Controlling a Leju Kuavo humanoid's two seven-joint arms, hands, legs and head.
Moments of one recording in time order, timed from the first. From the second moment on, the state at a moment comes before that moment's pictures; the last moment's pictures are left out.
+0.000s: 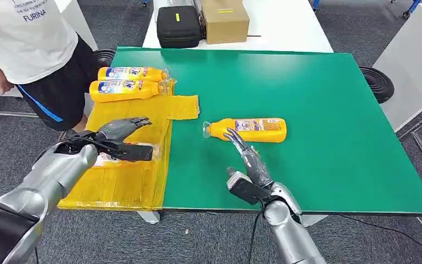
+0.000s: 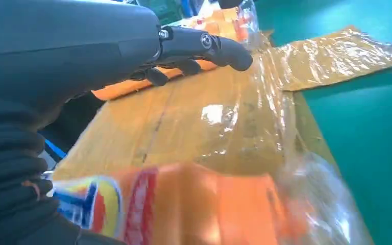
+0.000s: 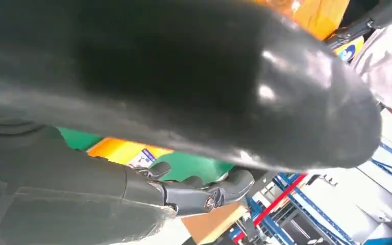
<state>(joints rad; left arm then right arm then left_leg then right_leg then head) -0.90 0.11 -0.61 -0.44 -1.02 -0.16 -0.40 -0.24 0.12 0.18 -1.16 0.69 0.02 -0.64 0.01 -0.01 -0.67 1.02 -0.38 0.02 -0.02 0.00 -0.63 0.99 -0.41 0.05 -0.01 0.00</state>
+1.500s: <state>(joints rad) -0.53 0.04 -0.27 -0.84 -0.50 -0.02 -0.52 -0.86 -0.15 0.13 -0.49 1.15 0.04 -0.32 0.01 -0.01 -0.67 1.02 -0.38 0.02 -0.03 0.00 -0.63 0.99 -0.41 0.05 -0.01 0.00</state>
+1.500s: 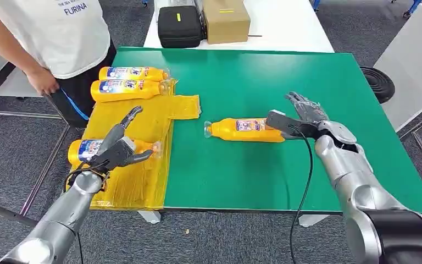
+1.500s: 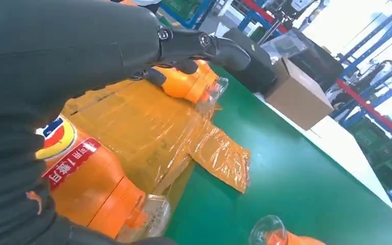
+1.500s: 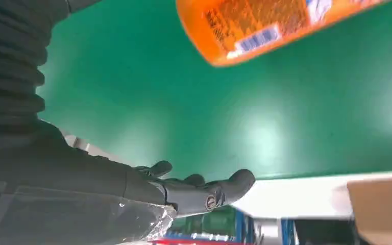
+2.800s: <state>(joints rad) -0.56 0.00 -0.27 -0.77 -0.48 0.00 -0.51 -0.92 -0.15 0.20 -0.31 1.13 0.09 -0.18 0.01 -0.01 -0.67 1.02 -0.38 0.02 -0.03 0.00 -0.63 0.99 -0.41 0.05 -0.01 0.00</state>
